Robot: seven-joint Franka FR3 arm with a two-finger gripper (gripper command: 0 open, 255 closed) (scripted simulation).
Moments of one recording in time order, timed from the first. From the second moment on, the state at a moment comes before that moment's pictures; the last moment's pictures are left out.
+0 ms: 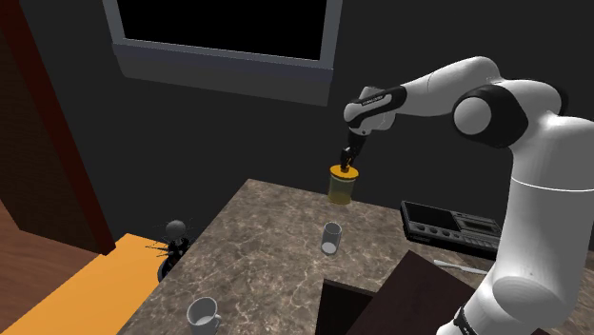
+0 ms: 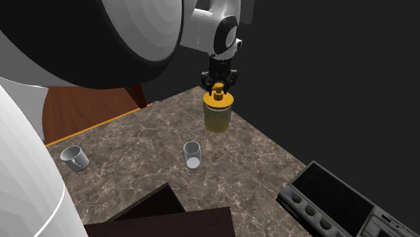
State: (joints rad) arm -0.10 0.31 -0.35 -1.82 0.22 2.21 -0.61
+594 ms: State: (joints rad) arm -0.10 0.27 -0.36 -1.75 0.19 2.10 -0.58
